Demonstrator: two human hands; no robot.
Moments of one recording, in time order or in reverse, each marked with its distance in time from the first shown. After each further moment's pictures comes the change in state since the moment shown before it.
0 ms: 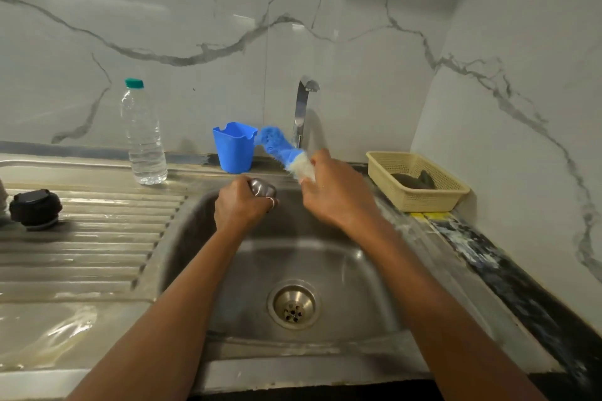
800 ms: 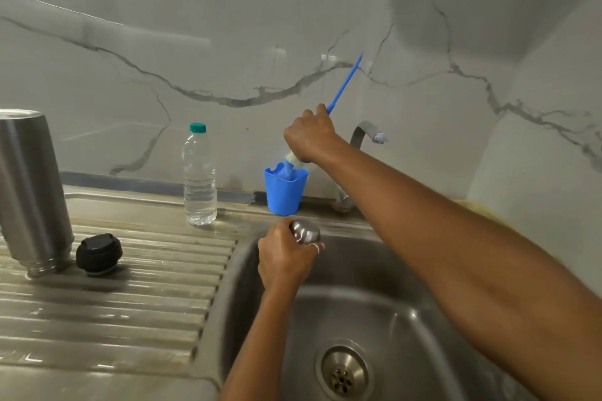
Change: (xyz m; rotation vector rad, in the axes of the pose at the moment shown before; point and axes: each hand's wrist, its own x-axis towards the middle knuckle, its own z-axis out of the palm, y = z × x) left_hand 0.011 -0.007 -0.016 -0.171 0.039 -0.059; right_hand 0.202 -0.128 0.011 -0.860 -0.101 -0.370
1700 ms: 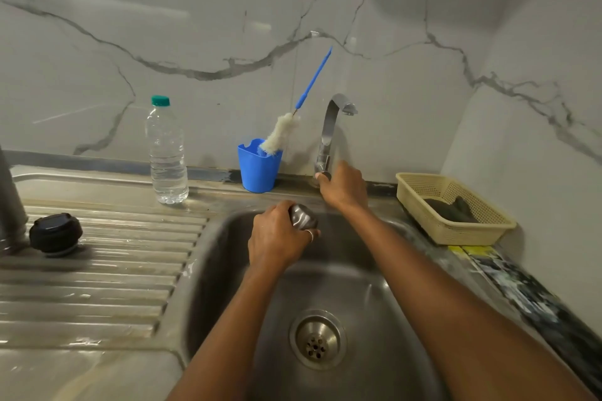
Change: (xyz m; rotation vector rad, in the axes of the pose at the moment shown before) left_hand -0.014 0.008 0.021 0.179 -0.119 0.203; right_hand -0.085 0.006 0.167 1.003 0.095 0.655
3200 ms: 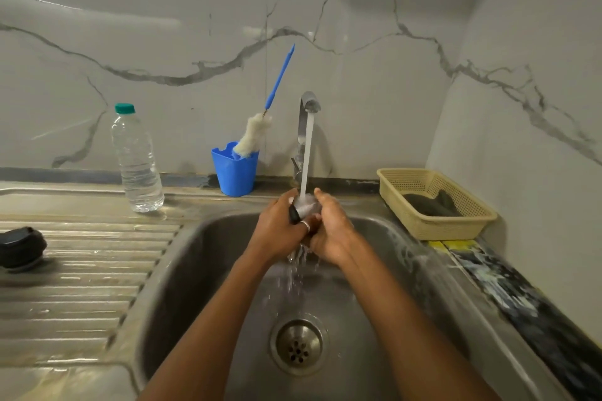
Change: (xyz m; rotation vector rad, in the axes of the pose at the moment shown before) left_hand 0.025 0.020 0.041 -0.126 -0.182 0.175; right_hand -0.065 0.024 -0.022 1.435 -0.500 0.706
